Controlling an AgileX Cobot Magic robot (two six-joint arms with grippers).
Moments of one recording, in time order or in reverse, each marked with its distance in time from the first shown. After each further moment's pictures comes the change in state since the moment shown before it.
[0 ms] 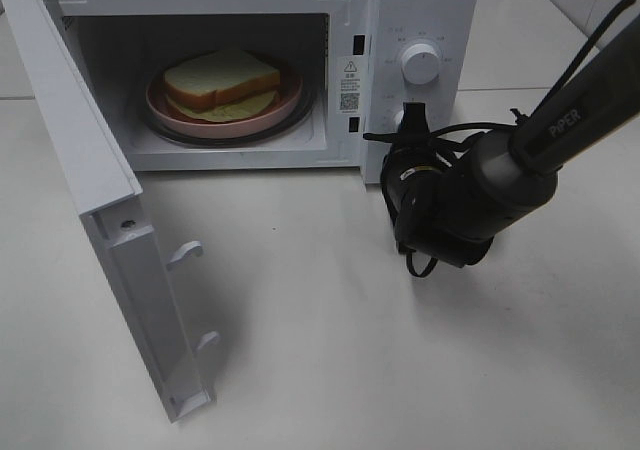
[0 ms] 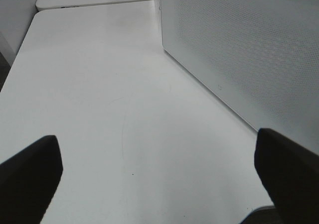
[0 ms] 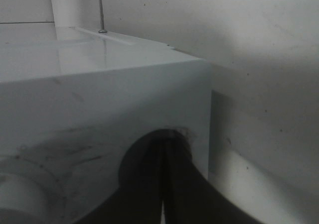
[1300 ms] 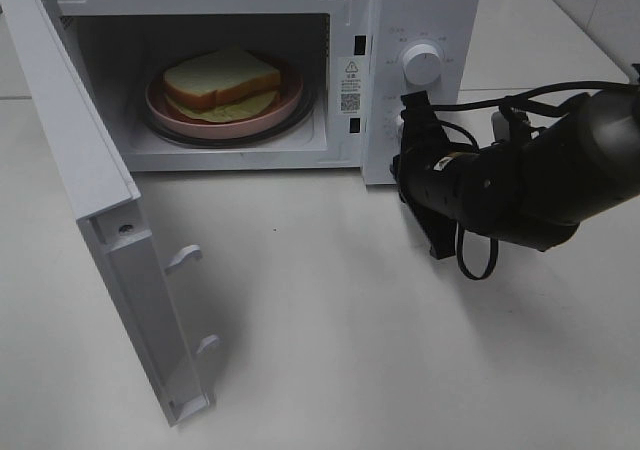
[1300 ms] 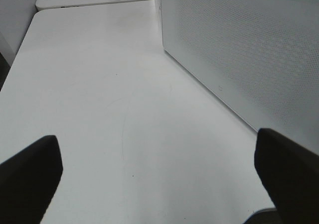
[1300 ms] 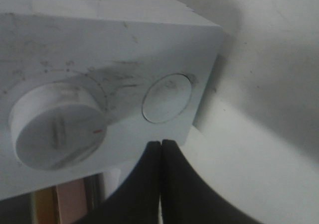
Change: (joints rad) left arm 0.000 0.000 0.000 0.000 0.000 0.000; right arm -0.021 -0.266 0.218 -0.217 0.246 -0.101
